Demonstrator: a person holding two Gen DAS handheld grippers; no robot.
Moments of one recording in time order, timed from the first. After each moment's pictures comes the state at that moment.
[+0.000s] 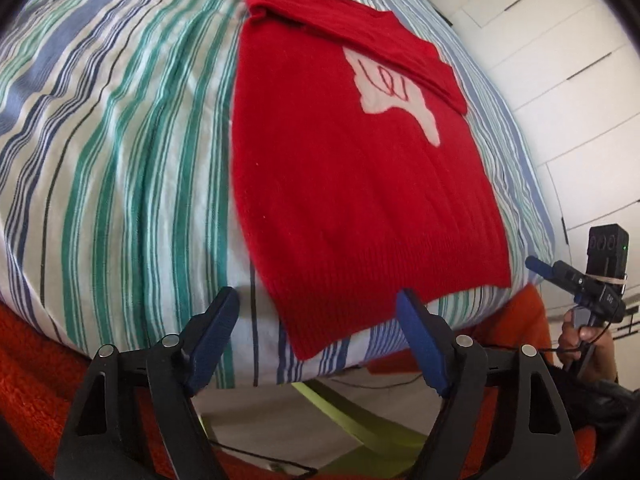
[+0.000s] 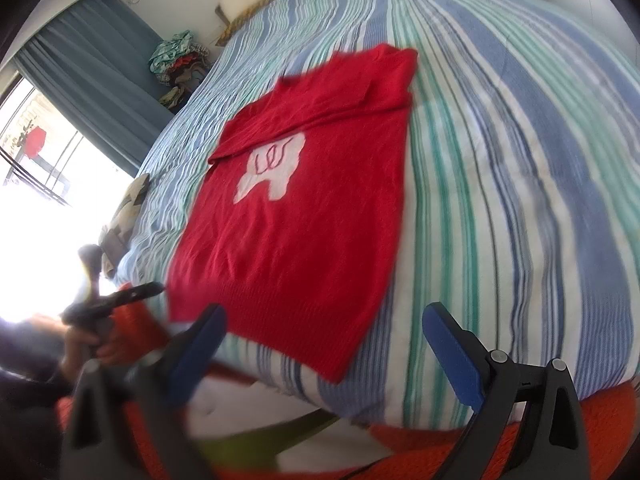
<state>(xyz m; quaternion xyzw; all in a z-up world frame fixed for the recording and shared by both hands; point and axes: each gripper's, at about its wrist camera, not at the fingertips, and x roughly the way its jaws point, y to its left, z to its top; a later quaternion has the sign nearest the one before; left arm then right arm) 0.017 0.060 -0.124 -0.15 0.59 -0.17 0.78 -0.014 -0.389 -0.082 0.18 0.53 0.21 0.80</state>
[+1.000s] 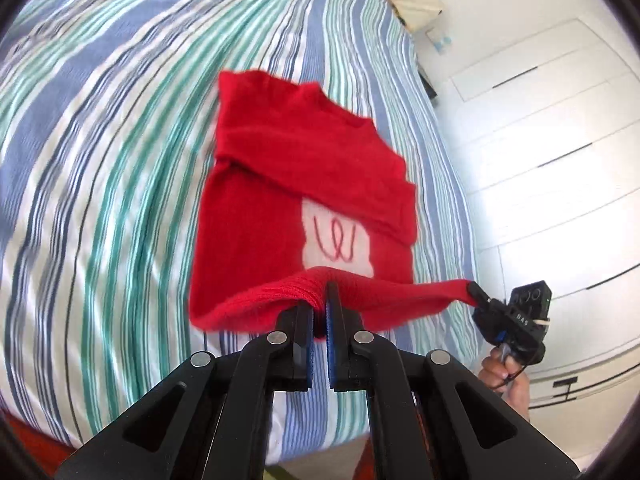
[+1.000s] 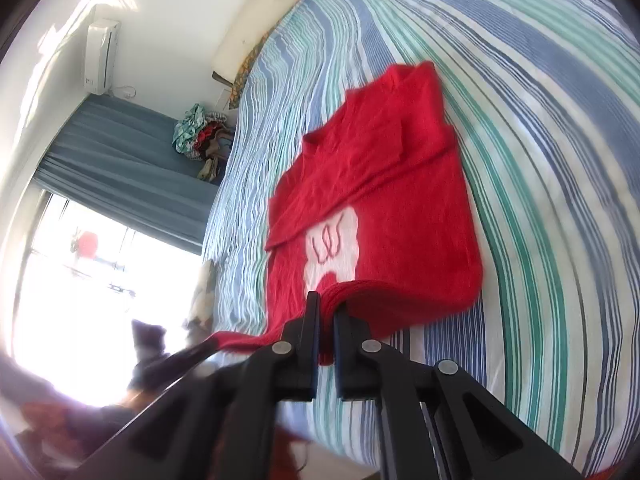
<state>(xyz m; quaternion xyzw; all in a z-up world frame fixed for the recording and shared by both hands) 0.131 0.107 -0.029 -0.27 0.51 -0.18 0.79 0.093 -0.388 -0.075 0.37 0.46 0.23 0.78</state>
